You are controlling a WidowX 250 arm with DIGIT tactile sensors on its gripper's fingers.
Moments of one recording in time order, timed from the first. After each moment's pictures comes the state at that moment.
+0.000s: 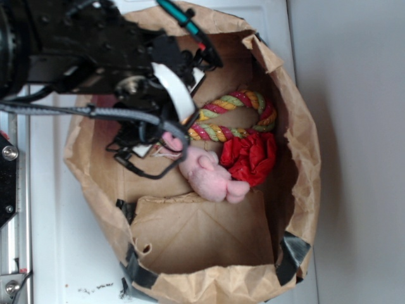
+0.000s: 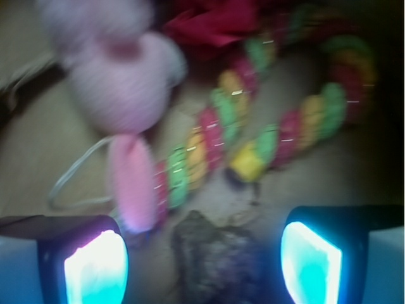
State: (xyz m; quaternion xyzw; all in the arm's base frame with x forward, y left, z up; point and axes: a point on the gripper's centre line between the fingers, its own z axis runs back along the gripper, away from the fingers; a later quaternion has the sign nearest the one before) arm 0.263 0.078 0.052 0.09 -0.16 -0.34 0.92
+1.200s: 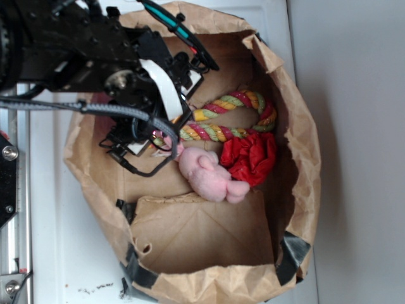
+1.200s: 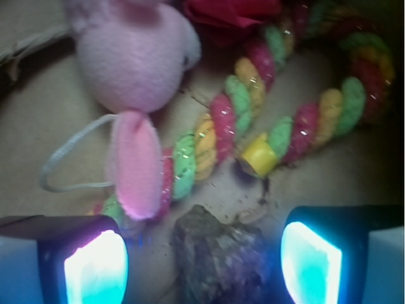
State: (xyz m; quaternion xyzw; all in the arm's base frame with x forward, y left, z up) arm 0.266 0.079 0.046 0.08 -0.16 -0.36 0.92
